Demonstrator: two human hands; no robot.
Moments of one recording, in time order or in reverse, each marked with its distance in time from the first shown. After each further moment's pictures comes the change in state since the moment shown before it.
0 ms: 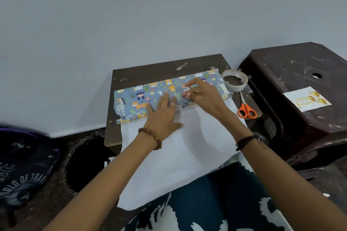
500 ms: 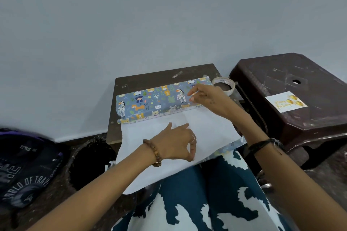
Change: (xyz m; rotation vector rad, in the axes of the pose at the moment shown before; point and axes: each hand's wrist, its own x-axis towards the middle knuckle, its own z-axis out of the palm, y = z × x) left_hand -0.070 0.056 -0.025 -0.125 -0.300 0.313; right_hand -0.043 -0.027 -0.062 -0.073 -0.160 -0.082
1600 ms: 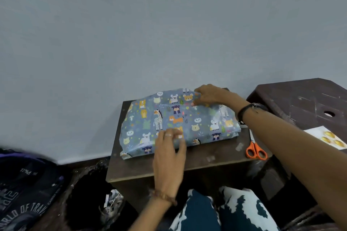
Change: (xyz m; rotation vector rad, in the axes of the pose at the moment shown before) left_hand 0.045 -0.035 0.006 -0.521 1.153 -0.286; right_hand 0.161 0.013 -0.026 -0.437 -0.272 0.093
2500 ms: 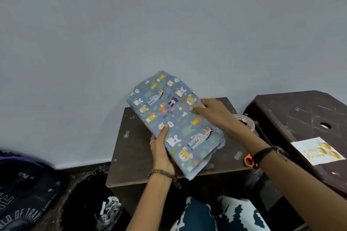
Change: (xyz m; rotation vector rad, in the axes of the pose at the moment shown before) left_hand 0.049 -0.012 0.013 -1.211 0.140 -0.840; right_hand -0.062 -0.027 0.024 0.513 0.345 -0.069
